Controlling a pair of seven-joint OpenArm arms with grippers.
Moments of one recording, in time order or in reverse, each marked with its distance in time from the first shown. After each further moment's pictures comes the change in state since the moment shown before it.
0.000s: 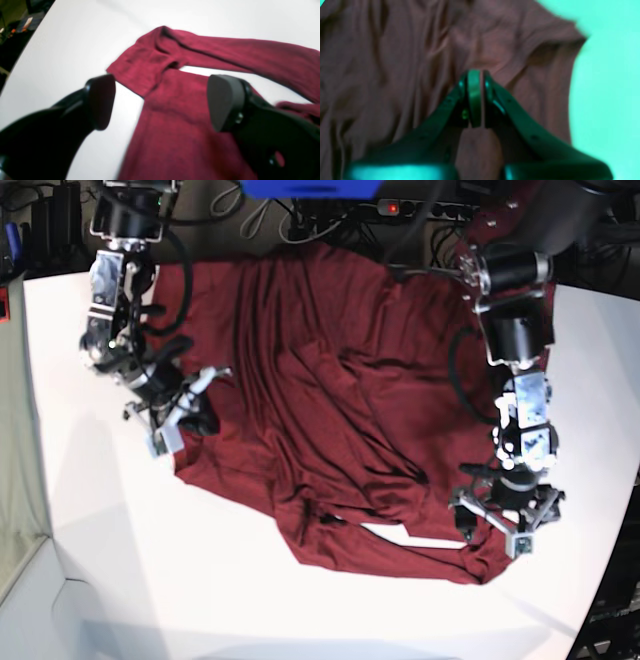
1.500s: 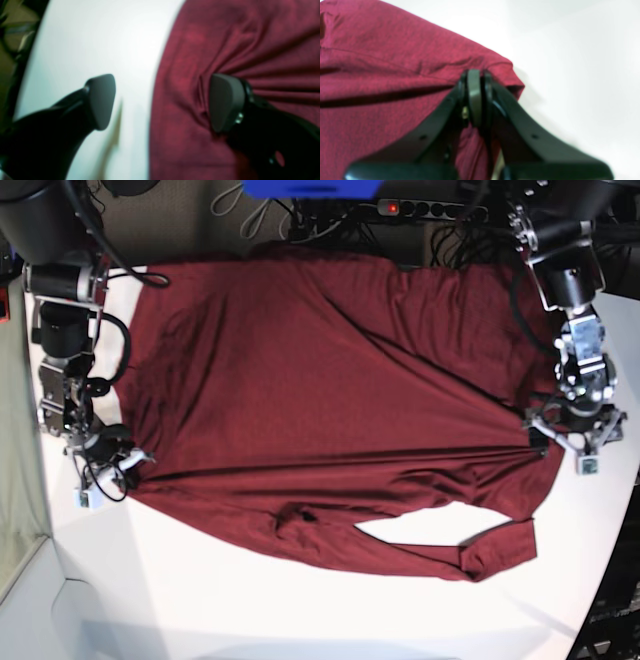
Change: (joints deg) left arm 11.3 -12.0 -7.0 -0.7 -0.7 -0.8 0.9; right arm 25.8 15.9 -5.2 -49.4 1.3 -13.0 21.6
